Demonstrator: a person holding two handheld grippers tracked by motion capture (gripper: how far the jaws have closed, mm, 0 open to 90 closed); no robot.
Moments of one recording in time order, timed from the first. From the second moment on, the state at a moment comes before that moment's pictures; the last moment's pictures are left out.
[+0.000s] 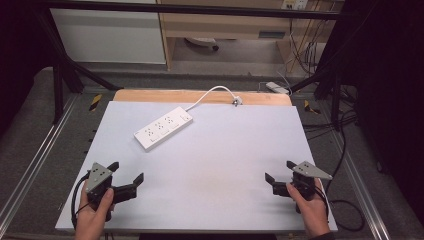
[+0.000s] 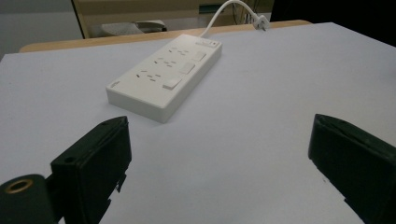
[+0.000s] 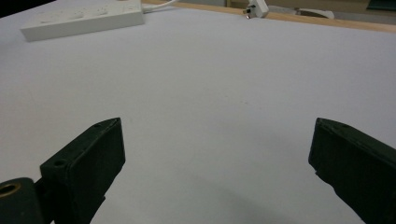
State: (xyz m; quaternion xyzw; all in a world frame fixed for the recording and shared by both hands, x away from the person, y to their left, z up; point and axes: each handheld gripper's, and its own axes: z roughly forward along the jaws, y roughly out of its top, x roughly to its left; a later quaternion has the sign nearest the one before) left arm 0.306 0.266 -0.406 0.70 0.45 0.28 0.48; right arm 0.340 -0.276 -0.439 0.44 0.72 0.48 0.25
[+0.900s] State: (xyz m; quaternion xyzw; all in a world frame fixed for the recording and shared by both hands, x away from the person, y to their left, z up) left arm 0.303 0.262 -0.400 0.69 0.43 0.27 0.51; right arm 0.343 -0.276 -0.435 0.44 0.70 0.49 0.26
